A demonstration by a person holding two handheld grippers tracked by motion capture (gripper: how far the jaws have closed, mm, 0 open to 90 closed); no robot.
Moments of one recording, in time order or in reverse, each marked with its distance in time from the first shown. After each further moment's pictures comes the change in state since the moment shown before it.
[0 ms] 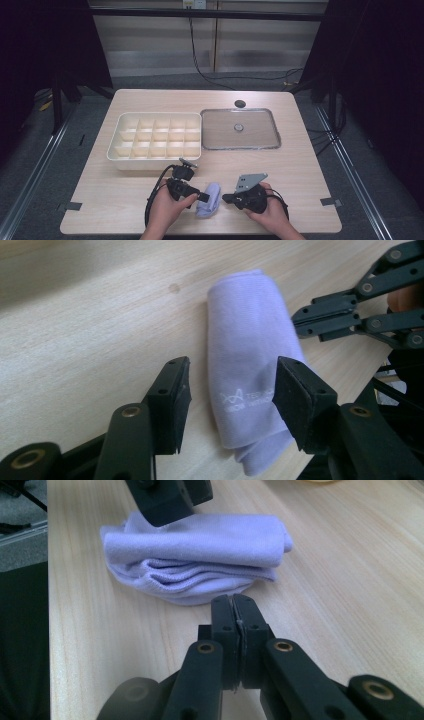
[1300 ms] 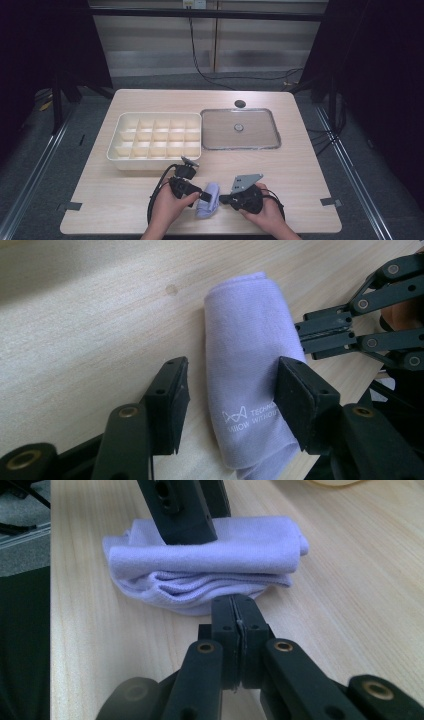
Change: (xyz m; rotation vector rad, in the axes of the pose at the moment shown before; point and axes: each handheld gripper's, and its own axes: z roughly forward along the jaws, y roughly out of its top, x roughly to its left) left arm 0.003 0.005 0.009 0.015 -0.028 -0.017; right arm 0.003 0.004 0.009 -0.004 0.020 0.001
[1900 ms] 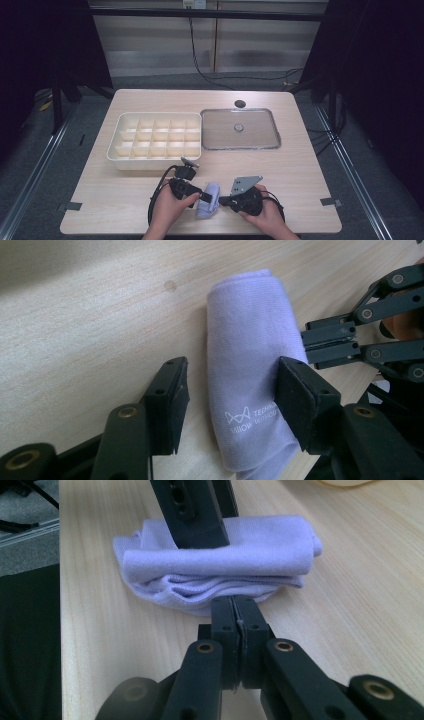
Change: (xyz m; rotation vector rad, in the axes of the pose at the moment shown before) left arm 0.001 -0.002 0.003 -0.008 -0.015 -0.019; right arm 0.005 0.000 0.000 -0.003 0.004 -0.011
